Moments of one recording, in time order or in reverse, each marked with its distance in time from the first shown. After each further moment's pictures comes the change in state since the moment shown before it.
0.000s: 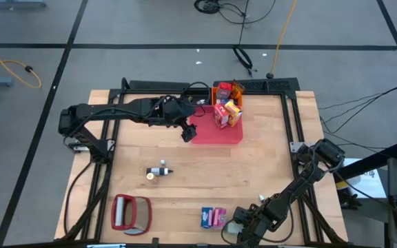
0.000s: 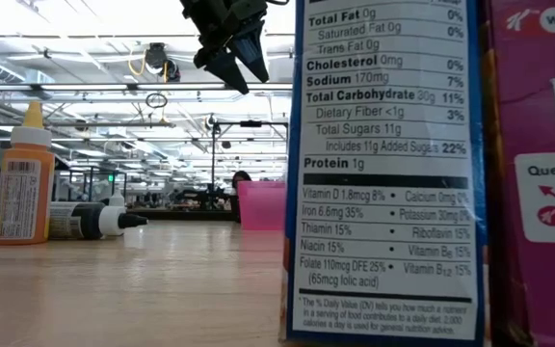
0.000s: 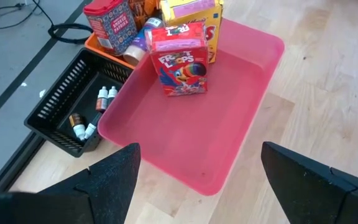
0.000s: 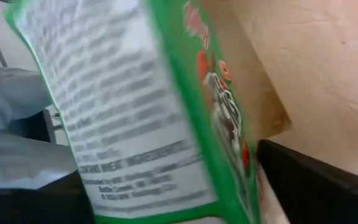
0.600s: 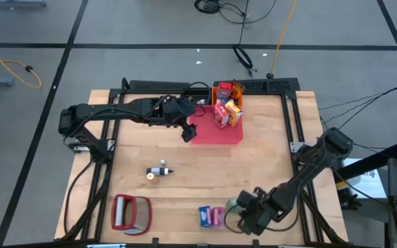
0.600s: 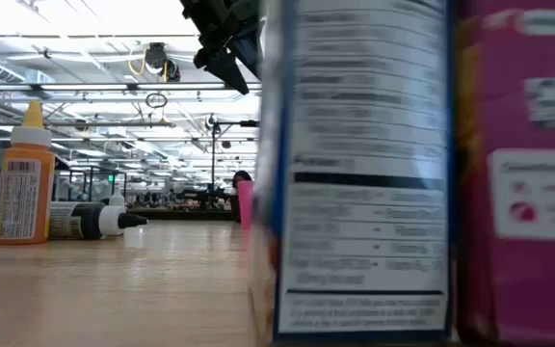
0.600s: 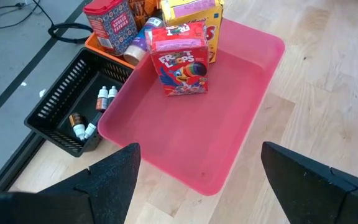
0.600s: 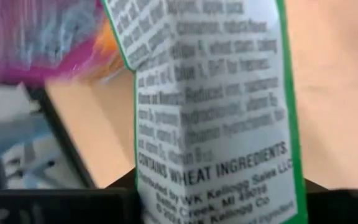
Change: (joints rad) left arm 0.001 0.000 0.000 0.000 0.000 -0.001; right arm -0.033 -0.184 -0.003 -0.270 0.167 0.001
